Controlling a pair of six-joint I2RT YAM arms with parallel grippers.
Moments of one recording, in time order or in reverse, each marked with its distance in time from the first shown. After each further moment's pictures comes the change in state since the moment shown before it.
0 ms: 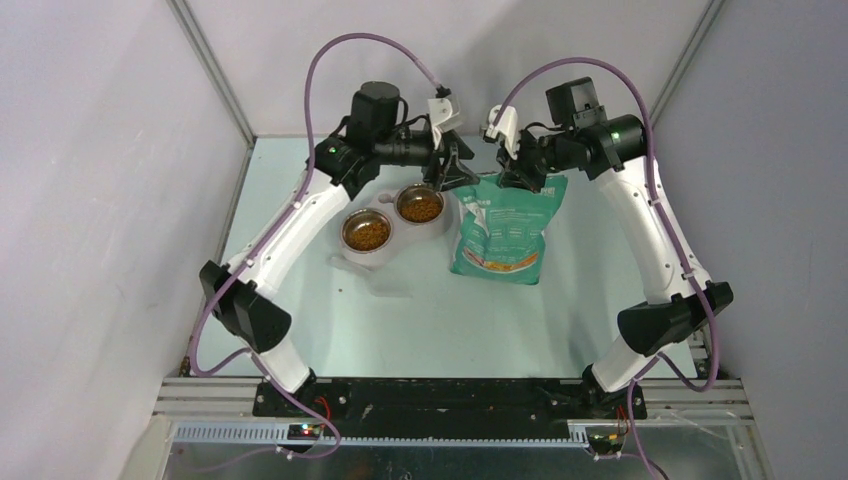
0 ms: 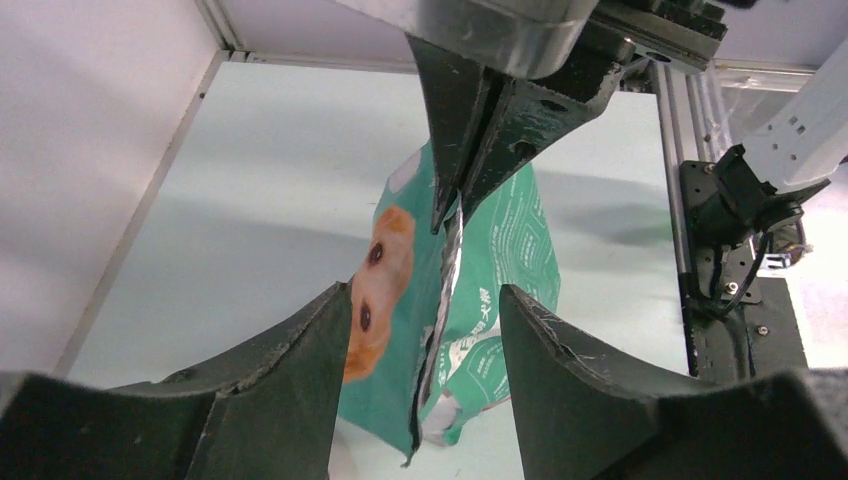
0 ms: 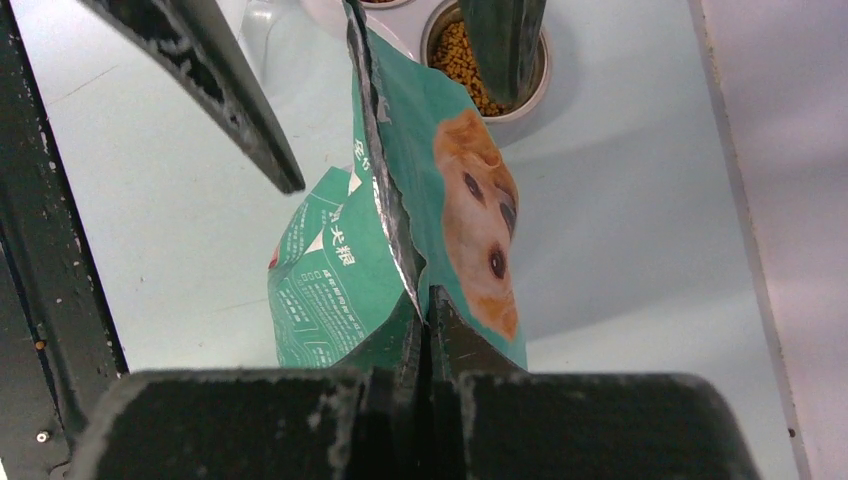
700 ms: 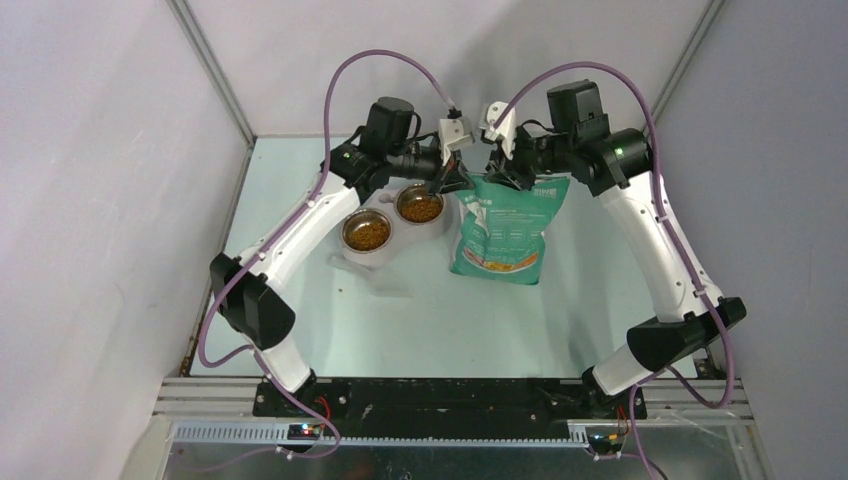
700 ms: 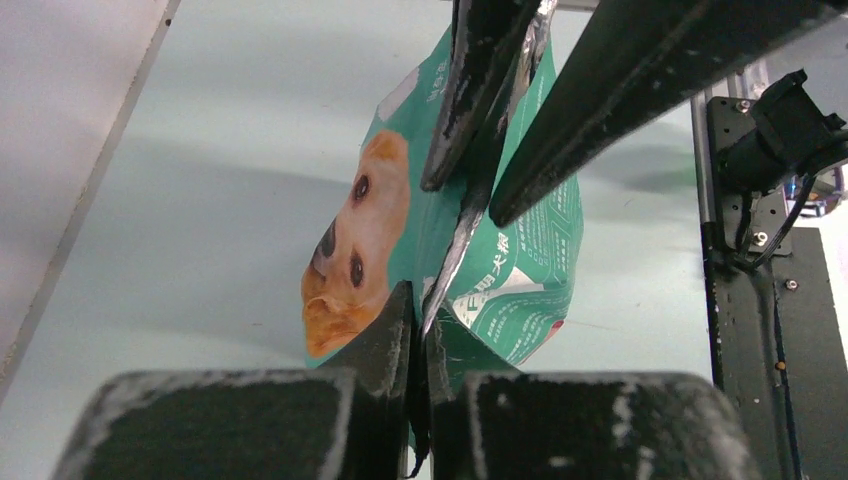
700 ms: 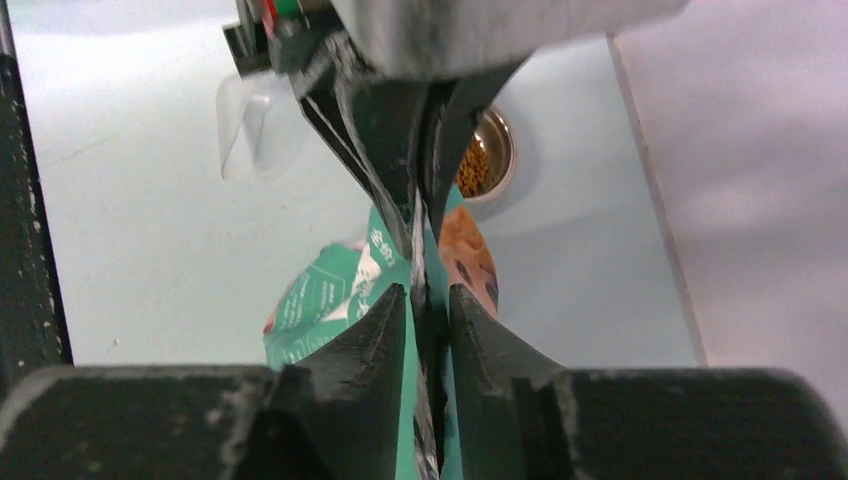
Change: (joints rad) left arm -0.014 0.035 -0.070 -0.039 -0.032 0.102; right arm 0.039 -0.084 -0.091 0.184 -0.037 0.052
